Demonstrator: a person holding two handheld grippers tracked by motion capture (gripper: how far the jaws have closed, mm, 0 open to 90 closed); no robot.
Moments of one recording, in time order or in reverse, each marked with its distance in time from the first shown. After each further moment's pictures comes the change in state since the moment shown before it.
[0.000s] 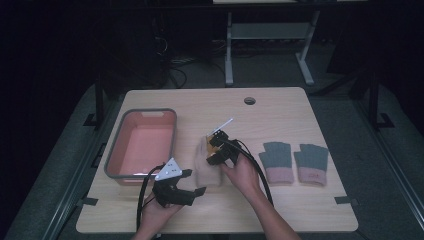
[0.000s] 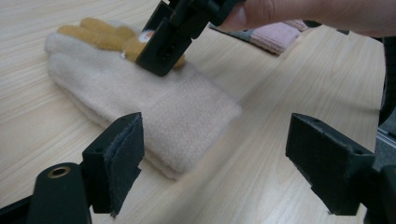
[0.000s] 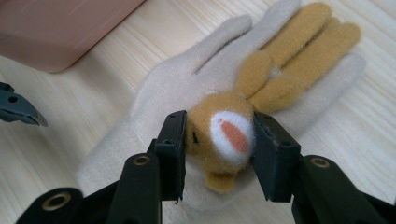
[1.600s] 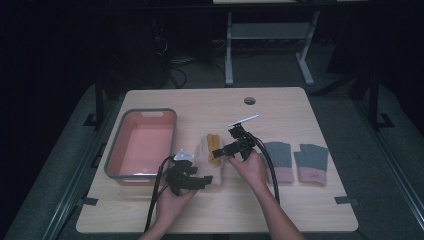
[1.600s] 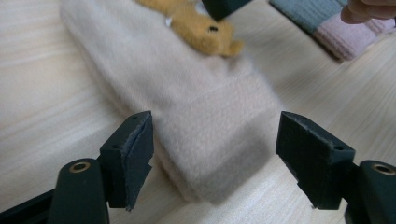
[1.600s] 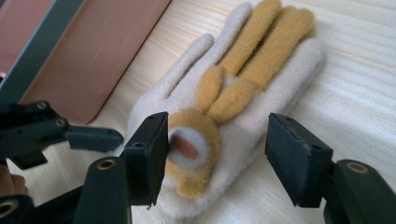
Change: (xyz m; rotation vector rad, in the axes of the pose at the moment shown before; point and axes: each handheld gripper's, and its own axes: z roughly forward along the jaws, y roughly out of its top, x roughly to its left) left arm 0.015 0.017 0.043 0.179 0.107 -0.240; right arm -0.056 -0.017 -0.001 -0.117 0.225 0.301
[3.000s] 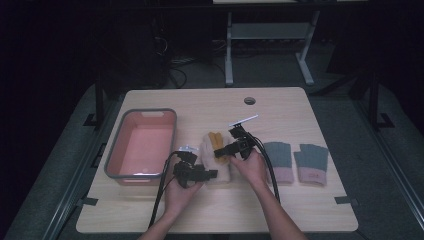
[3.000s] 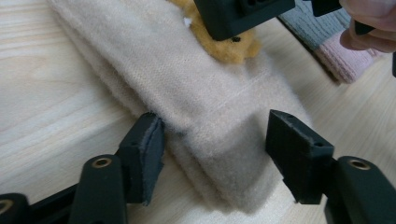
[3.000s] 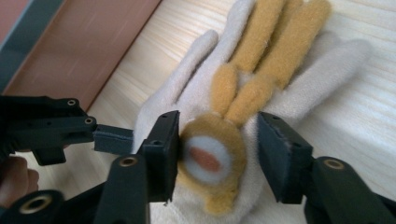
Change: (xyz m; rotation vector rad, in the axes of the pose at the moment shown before) left arm 0.010 0.015 0.026 0.021 -0.071 -0.095; right arm -0.008 0.001 0.006 0.007 -0.003 -0.019
